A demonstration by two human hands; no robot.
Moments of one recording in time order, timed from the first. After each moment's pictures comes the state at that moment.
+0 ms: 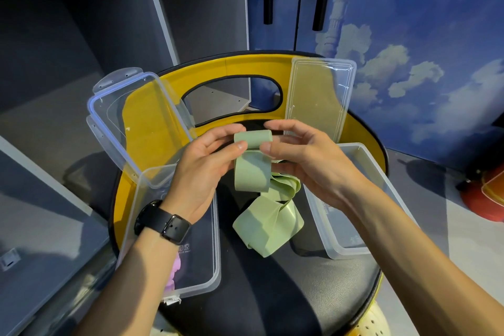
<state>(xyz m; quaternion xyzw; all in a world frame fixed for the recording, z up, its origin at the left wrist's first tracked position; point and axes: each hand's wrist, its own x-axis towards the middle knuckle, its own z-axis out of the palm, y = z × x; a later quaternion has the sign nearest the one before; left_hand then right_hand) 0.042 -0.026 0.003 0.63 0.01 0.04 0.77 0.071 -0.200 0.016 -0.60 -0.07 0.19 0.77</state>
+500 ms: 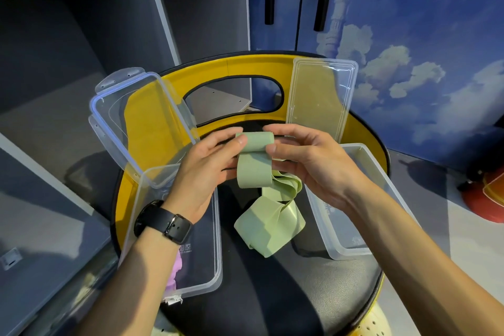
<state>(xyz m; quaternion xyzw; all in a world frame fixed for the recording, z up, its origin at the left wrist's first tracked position) 0.042 -0.024 0.003 0.65 0.04 0.01 0.76 0.074 -0.203 0.011 -0.59 -0.08 0.20 0.78</state>
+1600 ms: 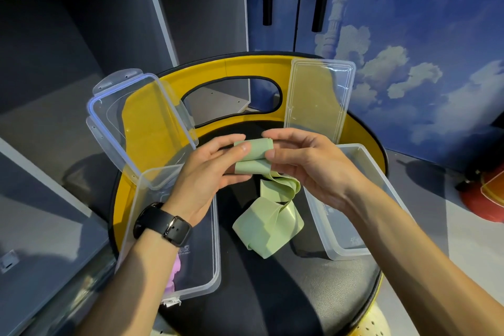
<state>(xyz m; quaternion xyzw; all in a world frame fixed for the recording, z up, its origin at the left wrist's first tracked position) 0.042 -0.025 0.001 0.65 0.05 -0.02 0.76 0.075 -0.205 0.009 -0.58 -0.06 0.22 0.78</state>
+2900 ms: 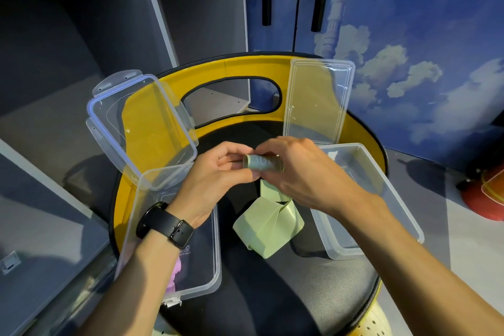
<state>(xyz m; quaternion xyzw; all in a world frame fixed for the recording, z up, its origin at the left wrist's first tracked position) 0.043 -0.024 -0.010 0.74 0.01 -0.03 0.67 0.064 -0.195 0.013 -0.92 -0.29 -0.04 0.26</state>
